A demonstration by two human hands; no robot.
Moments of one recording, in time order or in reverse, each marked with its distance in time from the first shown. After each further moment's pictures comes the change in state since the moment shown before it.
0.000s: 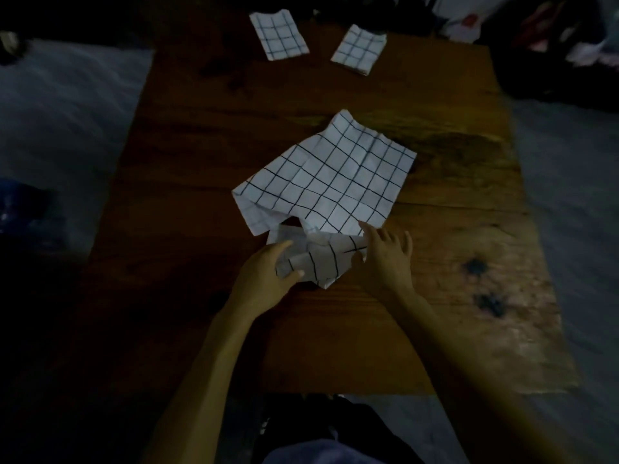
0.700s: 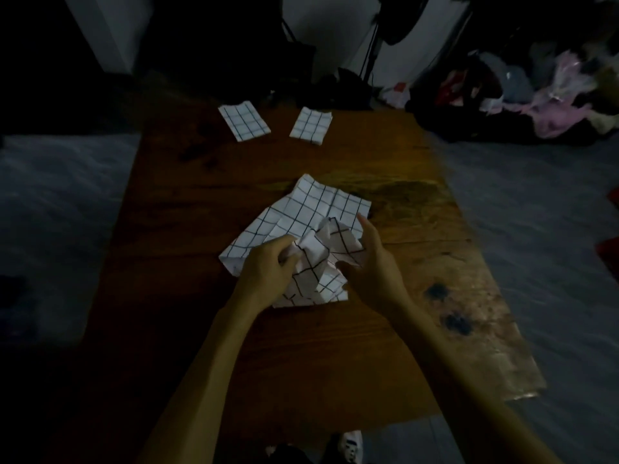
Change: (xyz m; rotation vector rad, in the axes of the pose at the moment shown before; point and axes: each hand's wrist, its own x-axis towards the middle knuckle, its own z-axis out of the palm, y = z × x) left_hand 0.017 0.104 -0.066 -0.038 0.125 0.392; right_hand -0.016 -0.025 -0.099 0.561 0.151 -0.040
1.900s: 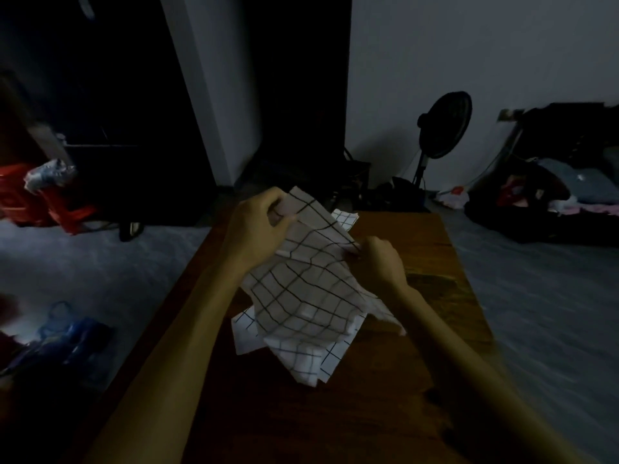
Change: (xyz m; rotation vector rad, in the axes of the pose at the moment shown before) left_hand 0.051 0.199 -0.049 0.241 0.494 0.259; right_hand 0.077 -0.024 -0.145 -0.179 0.015 -0.322
